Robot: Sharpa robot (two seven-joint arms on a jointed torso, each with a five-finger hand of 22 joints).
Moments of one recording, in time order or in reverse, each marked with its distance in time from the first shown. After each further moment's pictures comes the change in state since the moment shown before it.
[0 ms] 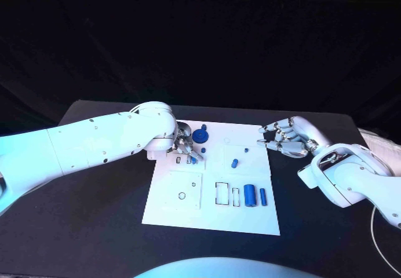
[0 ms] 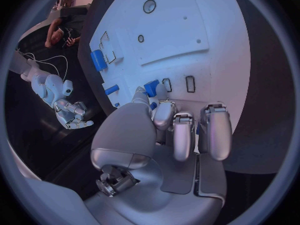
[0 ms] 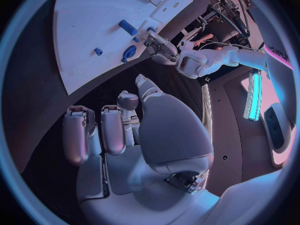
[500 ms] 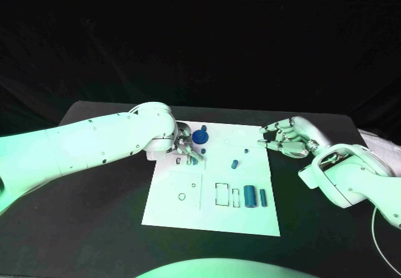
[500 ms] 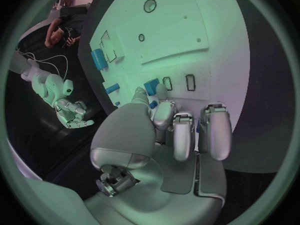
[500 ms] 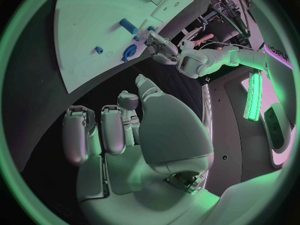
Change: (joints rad) left arm 0.003 -0.006 0.000 0.007 -0.001 -0.010 0.001; left_hand -0.046 -0.005 -0.023 0.015 0.000 0.006 0.006 0.000 -0.016 0.001 -0.001 -0.004 0.004 -0.002 0.002 0.000 0.000 0.000 0.000 0.000 0.000 0.000; right arm 0.003 -0.003 0.000 0.001 0.000 -0.004 0.000; right_hand 0.000 0.000 0.000 0.000 0.000 0.000 0.000 0.000 0.000 0.000 0.000 -0.002 -0.004 0.000 0.000 0.000 -0.007 0.000 0.000 0.000 0.000 -0.001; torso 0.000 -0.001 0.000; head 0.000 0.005
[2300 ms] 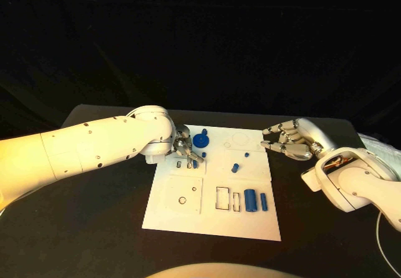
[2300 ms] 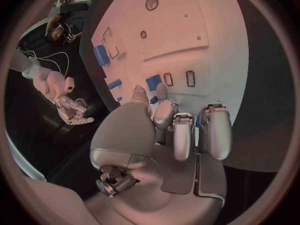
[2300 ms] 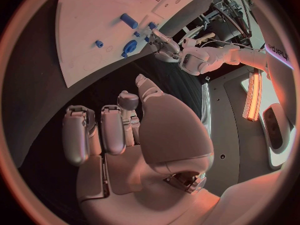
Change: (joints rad) left arm 0.004 -0.033 0.002 0.035 0.005 -0.044 0.006; left_hand -0.039 0.003 -0.017 0.006 -0.017 0.004 0.004 -0.019 -0.052 -0.007 0.007 -0.019 -0.022 0.000 0.000 0.000 0.000 0.000 0.000 0.000 -0.007 0.000; right arm 0.006 -0.011 0.000 0.008 0.002 -0.026 0.006; right_hand 0.000 0.000 0.004 -0.004 -0.006 -0.003 0.003 0.000 0.000 0.000 0.000 0.000 0.001 0.000 0.000 0.000 0.000 0.000 0.000 0.000 0.000 0.000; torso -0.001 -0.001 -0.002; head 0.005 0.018
